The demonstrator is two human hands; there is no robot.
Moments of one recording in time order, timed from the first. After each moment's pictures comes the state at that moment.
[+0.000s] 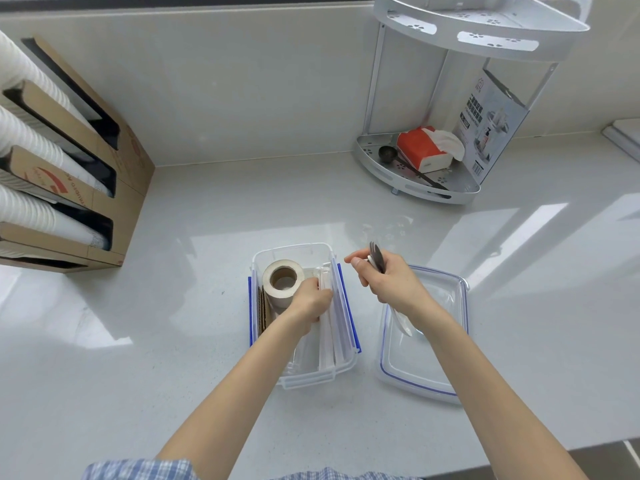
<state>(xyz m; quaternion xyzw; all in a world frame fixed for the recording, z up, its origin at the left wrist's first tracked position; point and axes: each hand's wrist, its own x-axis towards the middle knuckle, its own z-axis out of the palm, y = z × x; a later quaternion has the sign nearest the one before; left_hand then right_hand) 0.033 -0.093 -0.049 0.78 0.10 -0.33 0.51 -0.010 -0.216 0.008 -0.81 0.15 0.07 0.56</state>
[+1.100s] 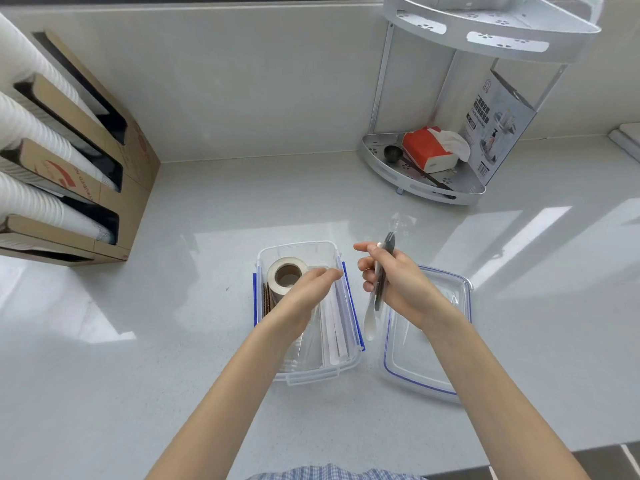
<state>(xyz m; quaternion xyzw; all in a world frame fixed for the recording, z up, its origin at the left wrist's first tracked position) 0.025 -0.078 -0.018 0.73 0.07 -0.35 0.58 -0.005 -0.213 0.006 -0.58 0.19 0.10 0.78</state>
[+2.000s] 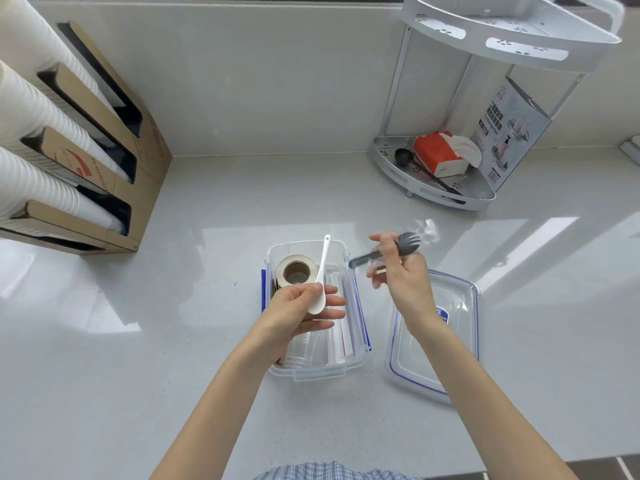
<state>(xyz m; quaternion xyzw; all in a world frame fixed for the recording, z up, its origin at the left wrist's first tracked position) -0.005 -0.034 -0.005 0.65 0.04 -0.32 0.68 -0.009 -0.195 0.002 -0.71 0.15 -0.10 0.68</state>
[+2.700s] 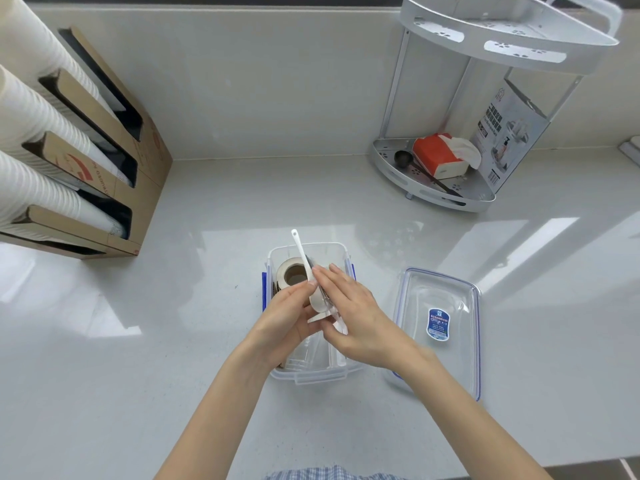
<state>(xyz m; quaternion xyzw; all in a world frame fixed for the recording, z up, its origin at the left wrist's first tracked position) -0.004 -0.032 -0.005 0.54 0.04 -0.34 0.77 -0.035 -0.168 -0.025 -0.93 -0.16 0.05 0.32</state>
